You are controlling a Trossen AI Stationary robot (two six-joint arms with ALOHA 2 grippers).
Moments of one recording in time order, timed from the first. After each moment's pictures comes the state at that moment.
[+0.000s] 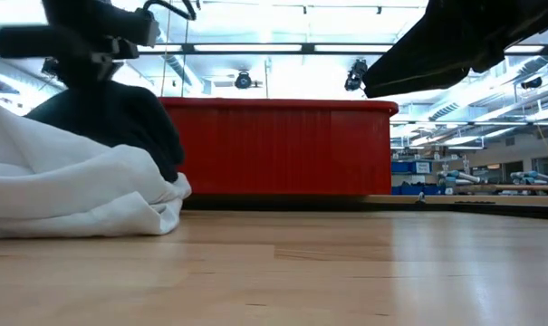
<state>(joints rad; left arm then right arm) -0.37 1.42 1.11 -1.31 -0.44 -0.48 0.63 1.60 0.82 0.07 0.86 0.48</state>
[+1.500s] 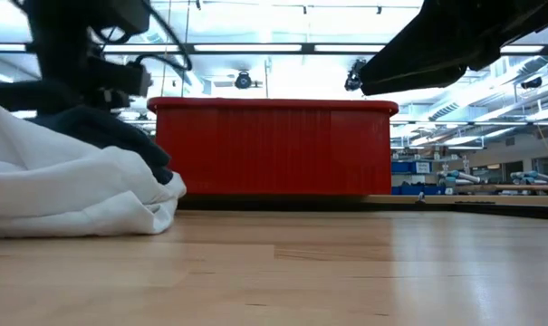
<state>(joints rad) -0.27 1.35 0.84 -1.00 -0.34 -0.42 0.62 1.60 0.82 0.10 0.86 0.46</state>
